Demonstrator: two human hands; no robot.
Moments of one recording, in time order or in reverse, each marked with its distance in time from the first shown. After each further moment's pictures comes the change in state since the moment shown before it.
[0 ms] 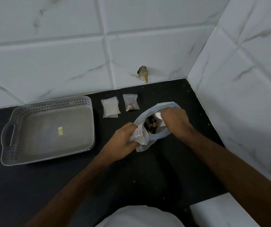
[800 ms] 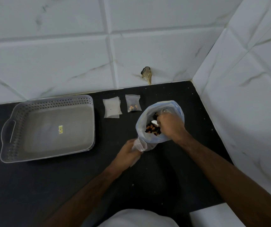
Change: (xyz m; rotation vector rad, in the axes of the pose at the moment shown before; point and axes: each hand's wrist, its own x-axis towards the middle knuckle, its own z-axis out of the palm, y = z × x) left_hand -0.013 0.003 0.049 -0.553 0.025 -0.593; right_hand 0.036 -0.006 0.034 0.183 0.224 -0.201
